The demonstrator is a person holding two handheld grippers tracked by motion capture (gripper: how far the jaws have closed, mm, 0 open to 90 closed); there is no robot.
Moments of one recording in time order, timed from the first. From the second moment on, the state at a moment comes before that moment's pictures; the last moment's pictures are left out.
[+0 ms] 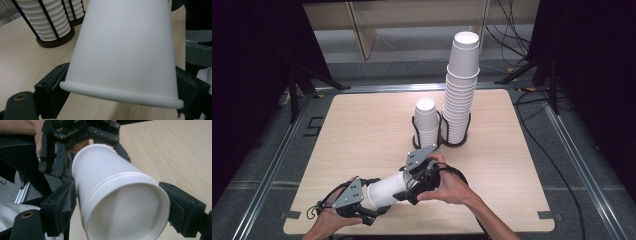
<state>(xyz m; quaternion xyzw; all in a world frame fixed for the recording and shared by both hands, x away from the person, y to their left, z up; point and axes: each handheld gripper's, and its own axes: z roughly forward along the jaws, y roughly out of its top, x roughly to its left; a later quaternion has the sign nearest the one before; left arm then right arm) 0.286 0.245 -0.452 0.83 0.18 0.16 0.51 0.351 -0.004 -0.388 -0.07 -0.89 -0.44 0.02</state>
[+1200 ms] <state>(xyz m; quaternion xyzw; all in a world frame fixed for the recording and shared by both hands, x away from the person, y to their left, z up) 0.287 0.248 -0.449 0.82 0.16 0.15 0.53 0.357 -0.012 -0.389 -0.07 -0.87 -0.48 0.08</state>
